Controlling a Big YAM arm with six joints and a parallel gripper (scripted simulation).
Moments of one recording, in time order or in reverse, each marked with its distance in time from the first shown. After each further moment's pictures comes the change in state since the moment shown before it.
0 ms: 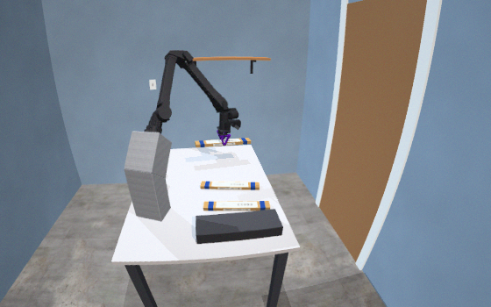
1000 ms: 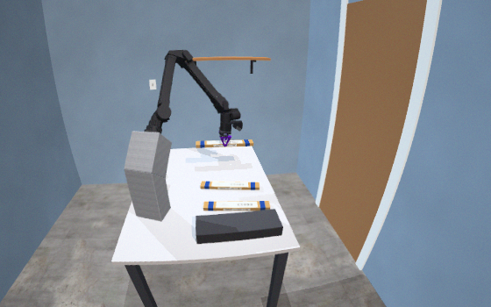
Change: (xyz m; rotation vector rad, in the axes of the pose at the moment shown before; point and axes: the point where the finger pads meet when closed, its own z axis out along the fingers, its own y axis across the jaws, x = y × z) arm 0.000 -0.040 -0.008 -0.018 -0.020 0.144
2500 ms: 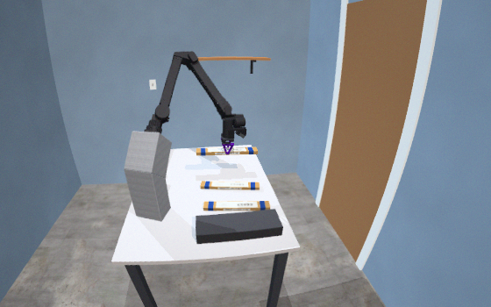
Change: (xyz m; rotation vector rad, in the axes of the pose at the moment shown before) arm -0.002 -0.110 0.002 0.004 0.009 0.008
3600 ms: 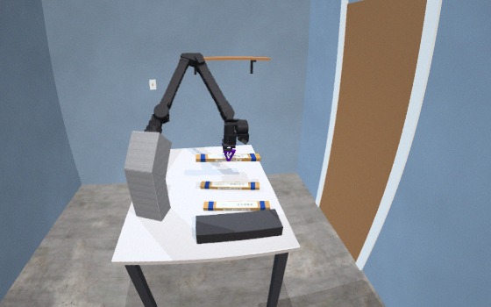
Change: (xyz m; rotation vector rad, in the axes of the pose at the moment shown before) arm 0.002 -0.080 0.003 -0.001 0.014 0.011
